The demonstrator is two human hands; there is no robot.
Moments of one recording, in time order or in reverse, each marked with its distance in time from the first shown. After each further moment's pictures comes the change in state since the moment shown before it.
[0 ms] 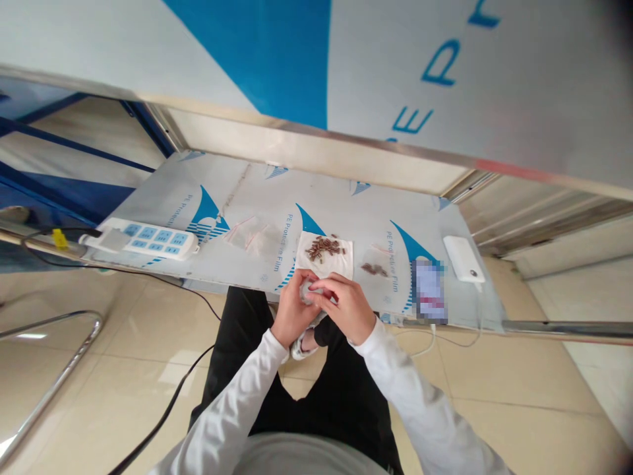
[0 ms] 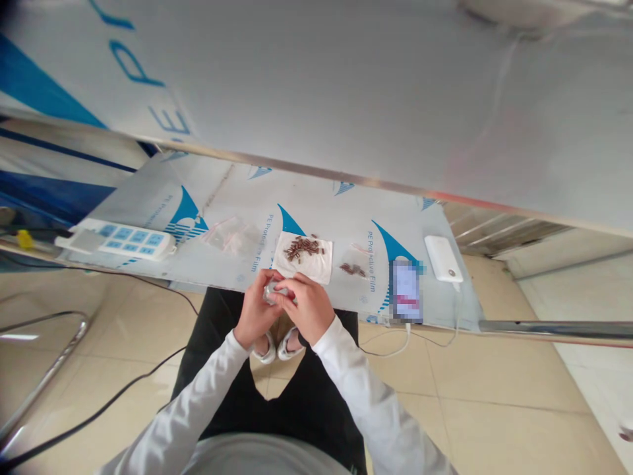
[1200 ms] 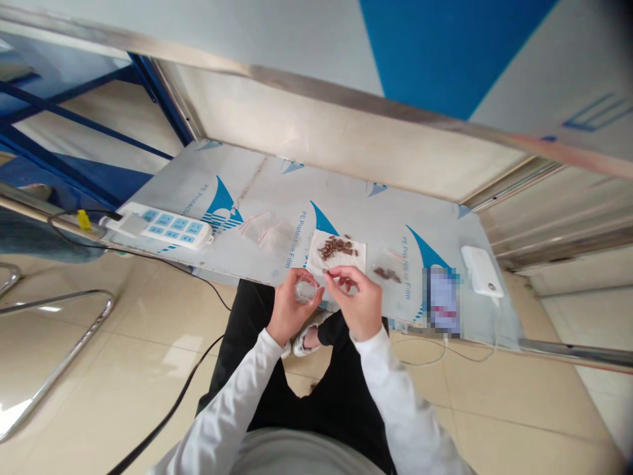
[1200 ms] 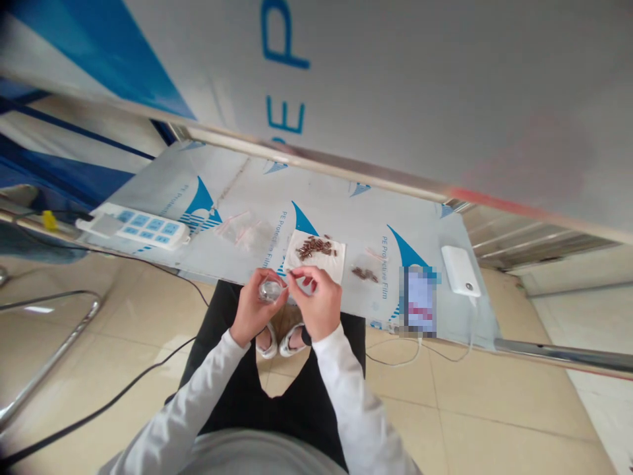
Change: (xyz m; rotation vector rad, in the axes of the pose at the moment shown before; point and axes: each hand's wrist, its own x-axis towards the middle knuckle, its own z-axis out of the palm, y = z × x) left_hand -0.005 -0.015 -0.024 -0.012 0.099 -0.076; right_hand 0.018 0.012 0.029 0.014 0.360 0.092
